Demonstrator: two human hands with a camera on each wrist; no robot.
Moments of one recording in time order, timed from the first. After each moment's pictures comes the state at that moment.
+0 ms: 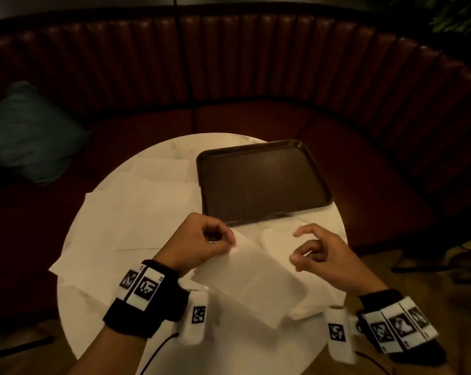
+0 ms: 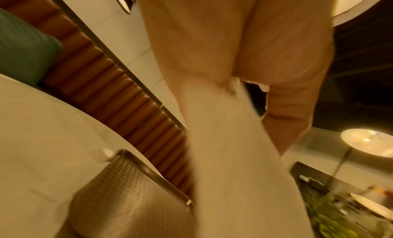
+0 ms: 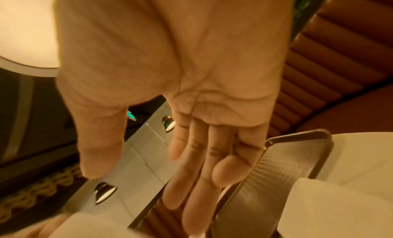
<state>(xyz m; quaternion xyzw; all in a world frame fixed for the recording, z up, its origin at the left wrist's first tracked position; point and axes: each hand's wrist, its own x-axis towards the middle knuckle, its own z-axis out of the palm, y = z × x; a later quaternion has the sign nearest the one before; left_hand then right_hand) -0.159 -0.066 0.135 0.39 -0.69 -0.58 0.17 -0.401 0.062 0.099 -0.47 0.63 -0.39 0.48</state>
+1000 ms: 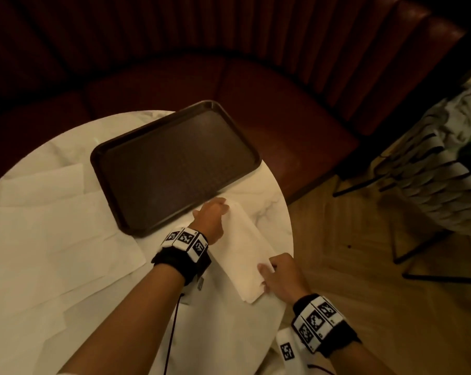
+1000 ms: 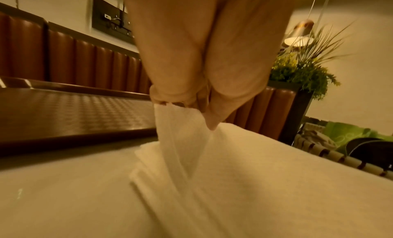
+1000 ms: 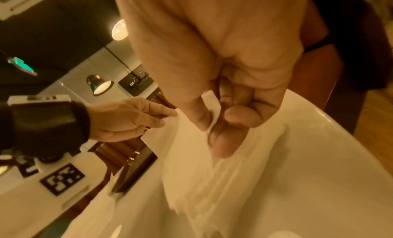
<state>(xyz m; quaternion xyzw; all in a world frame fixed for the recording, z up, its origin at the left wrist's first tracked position) -0.348 -0.090 -0.013 0.32 -0.89 -0.30 -0.15 -0.405 0.116 -0.035 -0.19 0.86 -0.26 0.40</state>
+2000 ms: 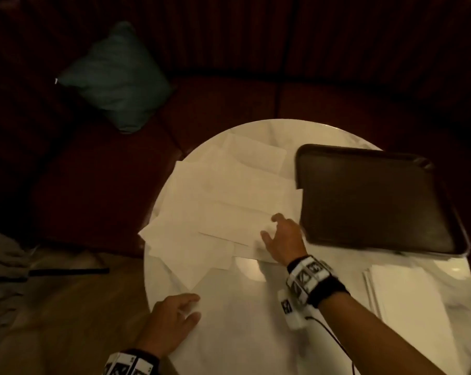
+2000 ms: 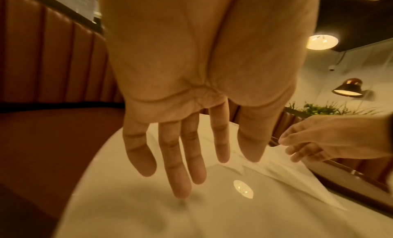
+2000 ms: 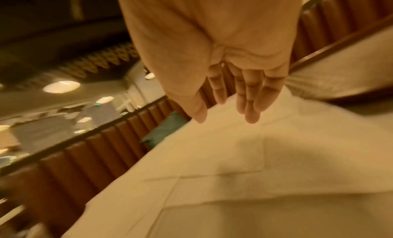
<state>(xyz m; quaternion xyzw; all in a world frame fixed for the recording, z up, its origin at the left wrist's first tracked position) 0.085 -0.054 -0.010 0.66 -0.58 -0.49 0.02 -0.176 -0.157 -0.021 -0.56 0.76 -0.11 0.30</state>
